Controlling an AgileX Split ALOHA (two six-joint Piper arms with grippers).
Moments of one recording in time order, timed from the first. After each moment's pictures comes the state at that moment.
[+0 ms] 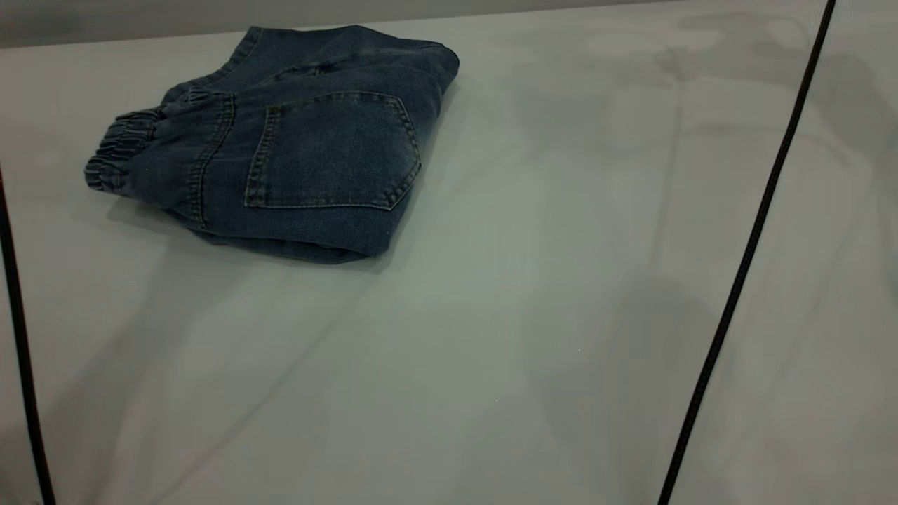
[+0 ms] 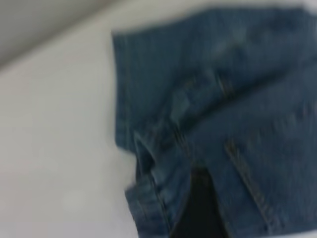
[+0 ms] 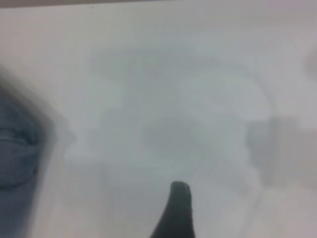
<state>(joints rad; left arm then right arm) -0.35 2.00 -1.94 0.15 1.21 0.11 0.00 2.55 -2.45 0.42 1.21 -0.11</state>
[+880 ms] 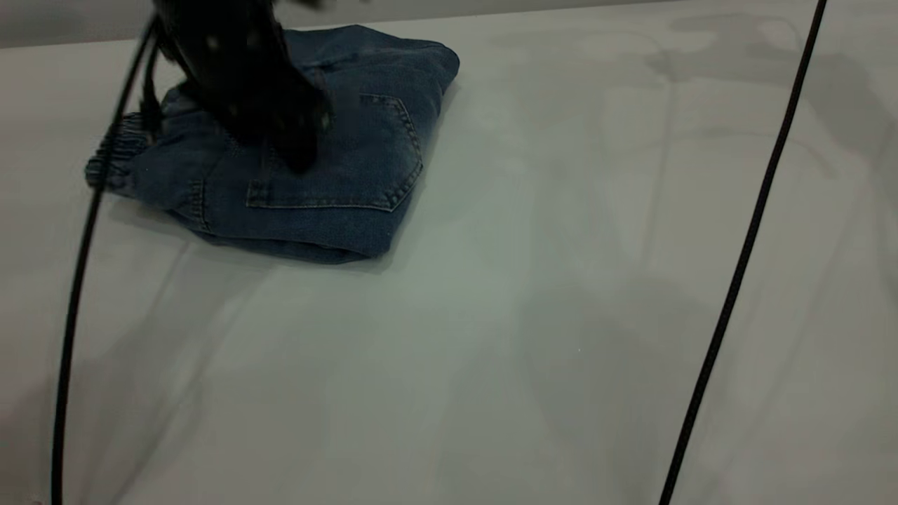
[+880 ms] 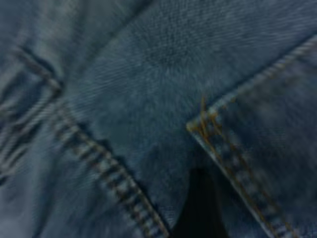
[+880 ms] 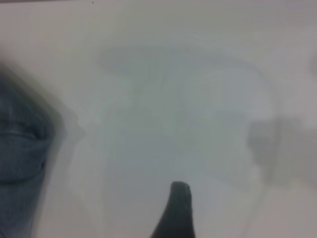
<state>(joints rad) -0.35 2.20 -1.40 0.13 0.60 0.12 0.00 2.55 -2.45 0.42 1.22 -0.11</state>
